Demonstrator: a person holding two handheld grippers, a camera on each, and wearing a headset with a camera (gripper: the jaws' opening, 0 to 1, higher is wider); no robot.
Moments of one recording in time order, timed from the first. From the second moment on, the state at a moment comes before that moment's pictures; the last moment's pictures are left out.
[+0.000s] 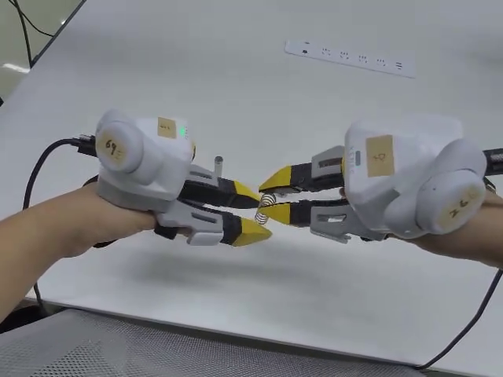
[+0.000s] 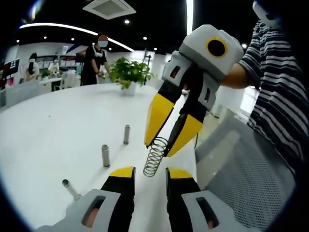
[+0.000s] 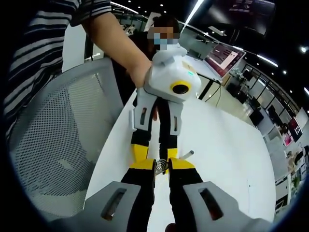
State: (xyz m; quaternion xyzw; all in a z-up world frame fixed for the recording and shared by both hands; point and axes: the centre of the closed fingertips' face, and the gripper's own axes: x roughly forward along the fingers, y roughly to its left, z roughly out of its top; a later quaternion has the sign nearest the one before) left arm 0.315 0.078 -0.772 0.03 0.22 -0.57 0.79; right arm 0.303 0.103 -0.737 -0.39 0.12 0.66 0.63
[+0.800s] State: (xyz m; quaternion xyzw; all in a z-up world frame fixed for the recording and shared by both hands) left arm 0.325 0.130 -0.774 0.01 0.23 -0.50 0.84; right arm 0.318 0.100 -0.743 -0.40 0.12 0.65 0.64
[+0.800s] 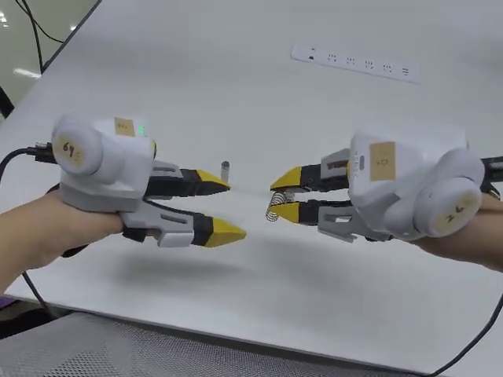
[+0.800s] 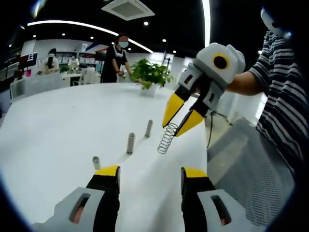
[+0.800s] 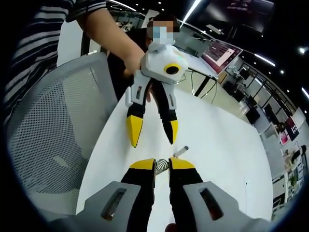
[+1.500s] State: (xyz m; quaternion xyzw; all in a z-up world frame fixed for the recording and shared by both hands) left arm 0.334 0.177 -0.776 0.00 0.22 -0.43 0.87; right arm 0.328 0.106 -0.752 -0.39 0.13 0.64 0.64
